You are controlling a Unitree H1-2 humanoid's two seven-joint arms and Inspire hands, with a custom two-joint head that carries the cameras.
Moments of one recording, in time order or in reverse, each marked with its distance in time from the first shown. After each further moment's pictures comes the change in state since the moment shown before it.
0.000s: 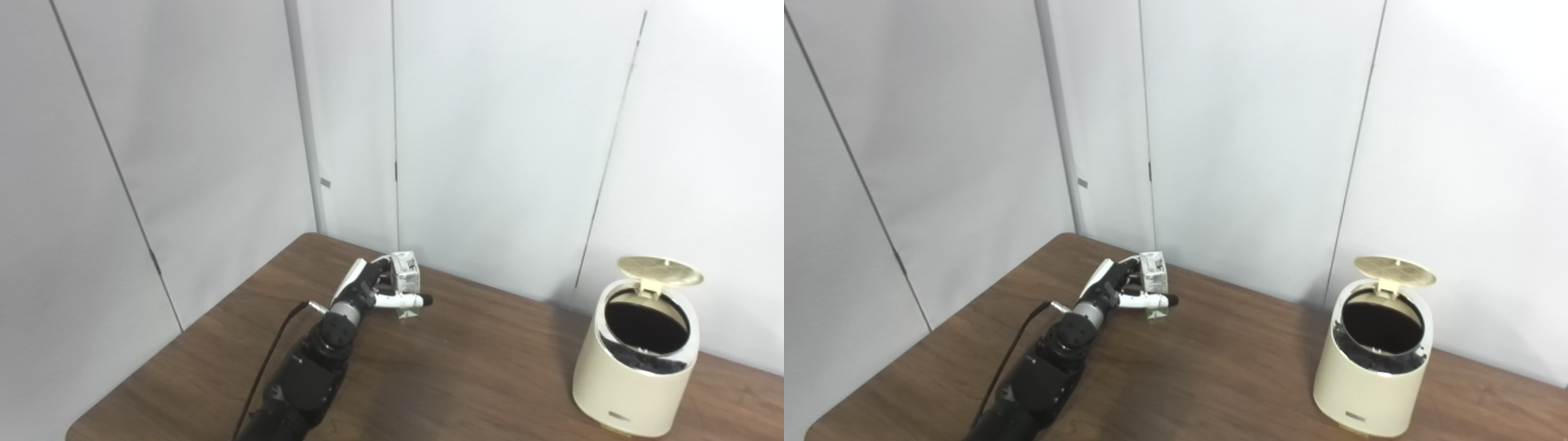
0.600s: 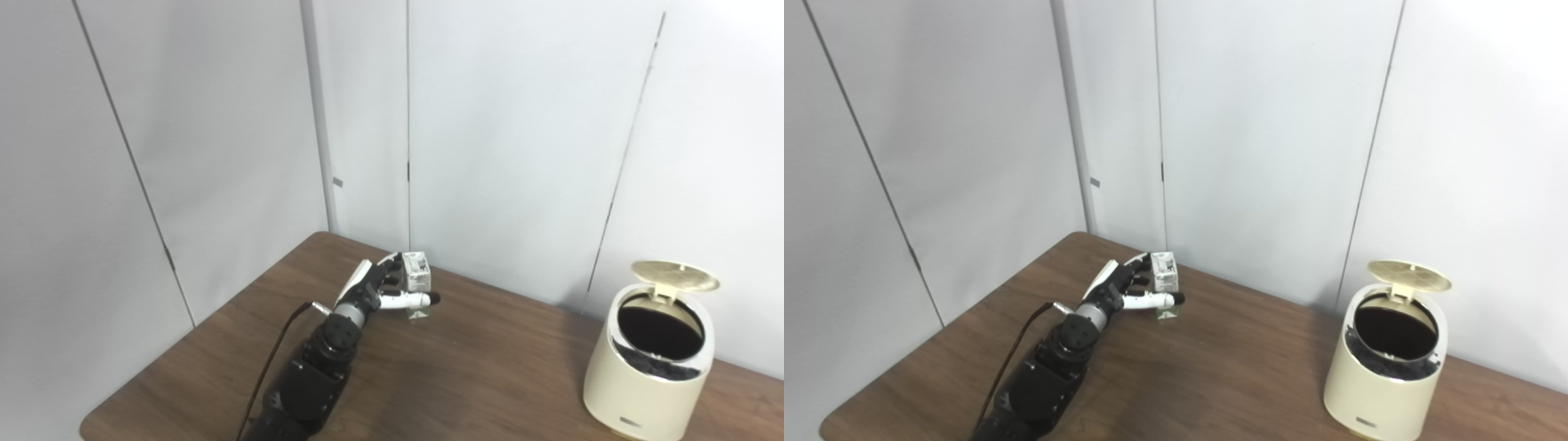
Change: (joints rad) left arm 0.060 0.022 -0.009 -0.142 0.015 0.113 -0.051; right arm -0.001 -0.016 0.000 0.006 0.026 -0.009 0.003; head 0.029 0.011
